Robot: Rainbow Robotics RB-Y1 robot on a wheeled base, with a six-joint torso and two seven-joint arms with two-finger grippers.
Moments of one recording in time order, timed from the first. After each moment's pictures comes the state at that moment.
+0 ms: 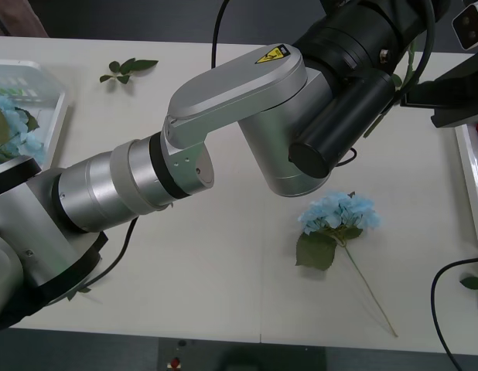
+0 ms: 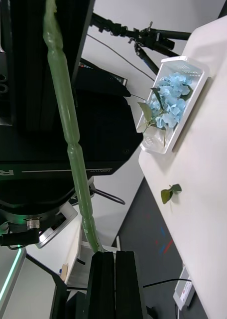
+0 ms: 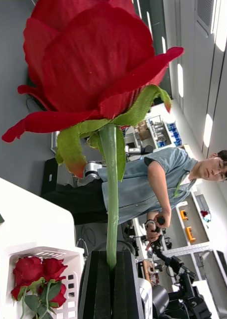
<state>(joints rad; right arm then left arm) -0.61 -0.57 -0.42 -1.32 -1.92 1.87 1.74 -1.07 0.25 -0.87 -1.72 -0.33 0.70 0.62</state>
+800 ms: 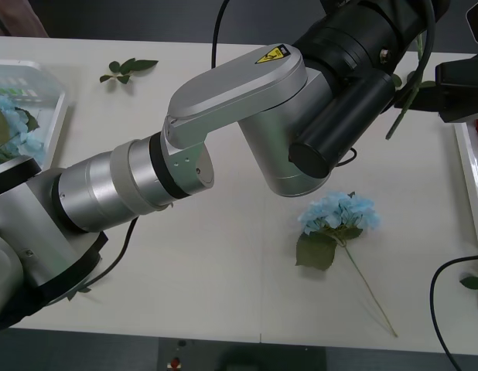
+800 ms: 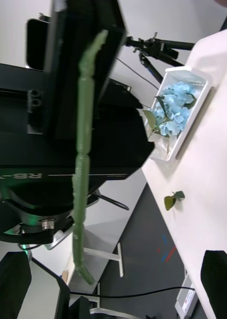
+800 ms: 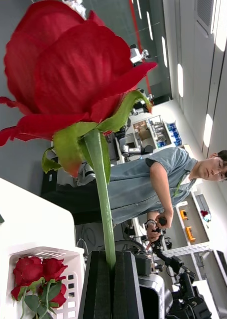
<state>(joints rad) -0.62 -0.57 -0.45 -1.32 -1.95 1.87 1.74 -1.07 0.25 -0.87 -1.72 -0.33 0.70 0.62</state>
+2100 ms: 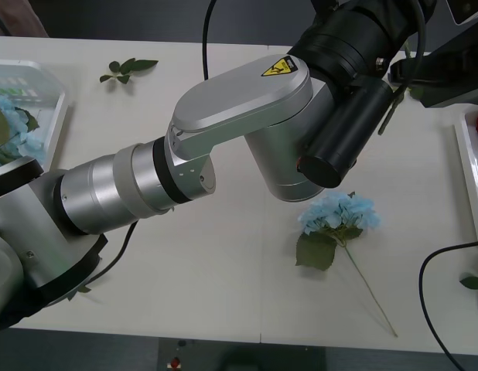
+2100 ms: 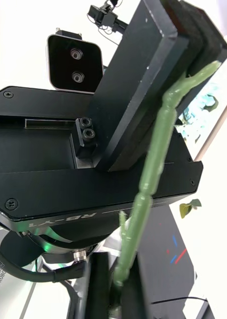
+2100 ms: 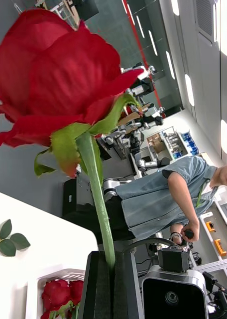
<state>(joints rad) -0.68 -0.54 -0.40 -1.32 -1.97 1.84 1.71 -1.07 0.25 -0.90 -1.72 -0.43 0.79 0.58</state>
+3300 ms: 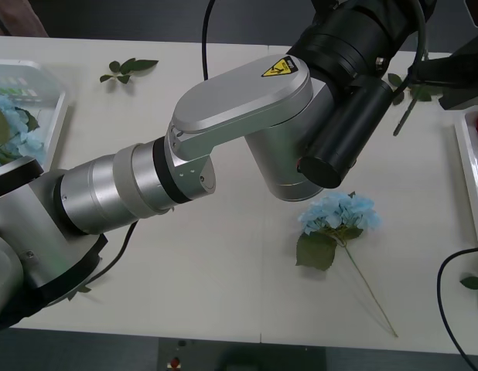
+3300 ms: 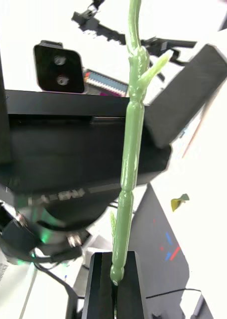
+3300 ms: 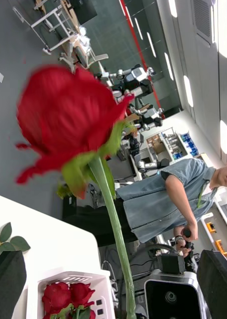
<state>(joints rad) -0.64 -0.61 -0.42 -1.32 -1.95 1.84 1.69 -1.07 0.25 -0.90 -1.72 -0.44 0.79 0.58</state>
